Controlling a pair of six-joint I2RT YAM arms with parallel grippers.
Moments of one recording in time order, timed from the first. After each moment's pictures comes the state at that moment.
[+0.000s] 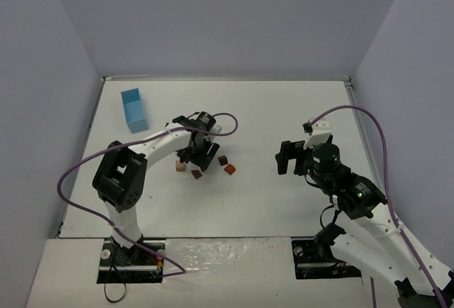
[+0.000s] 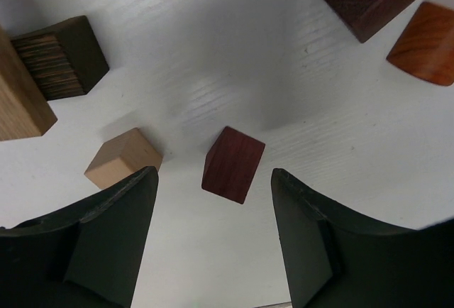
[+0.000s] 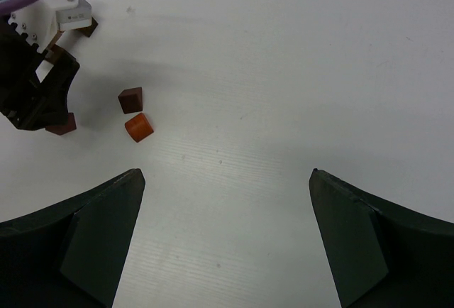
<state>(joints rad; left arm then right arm) -0.59 1.81 1.34 -0.84 -0.04 -0.12 0.64 0.71 0.83 -0.59 0.29 0.29</state>
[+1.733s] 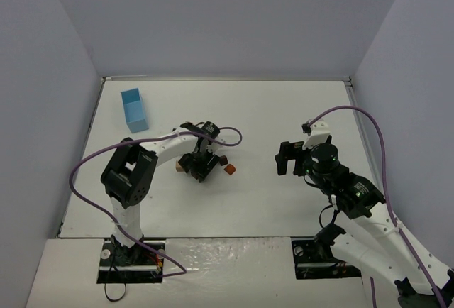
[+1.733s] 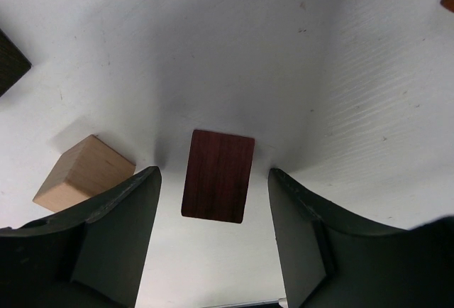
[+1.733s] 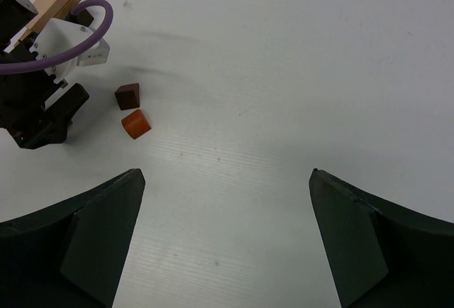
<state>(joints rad) -0.62 1.89 1.30 -0.87 -0.04 -0.01 0.64 0.72 0.82 -0.58 0.29 0.29</state>
